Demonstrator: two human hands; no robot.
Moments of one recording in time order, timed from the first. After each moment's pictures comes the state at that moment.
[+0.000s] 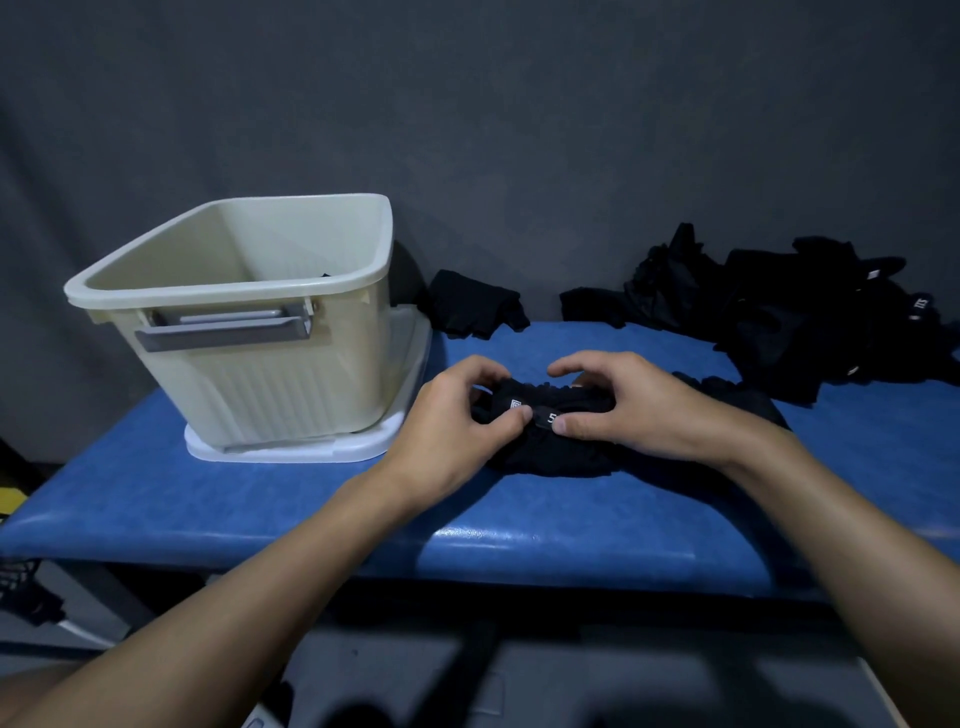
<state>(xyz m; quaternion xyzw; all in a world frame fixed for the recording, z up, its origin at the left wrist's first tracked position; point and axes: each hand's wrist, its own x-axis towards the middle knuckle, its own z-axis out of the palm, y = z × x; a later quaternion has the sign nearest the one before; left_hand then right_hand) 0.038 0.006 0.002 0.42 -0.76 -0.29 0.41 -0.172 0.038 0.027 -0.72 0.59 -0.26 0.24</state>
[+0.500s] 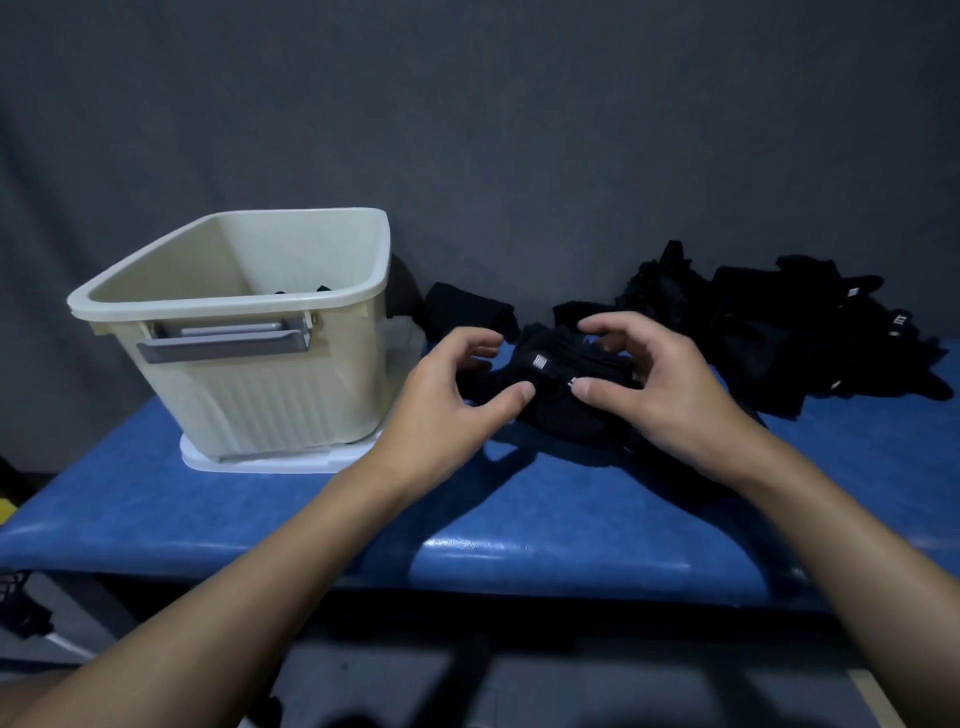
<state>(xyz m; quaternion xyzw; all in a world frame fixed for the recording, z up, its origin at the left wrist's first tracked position) 0.038 0.008 0.023 0.37 -0.75 -0.30 0.46 -0.171 0.057 0.041 -0.66 0.51 -0.51 0.22</state>
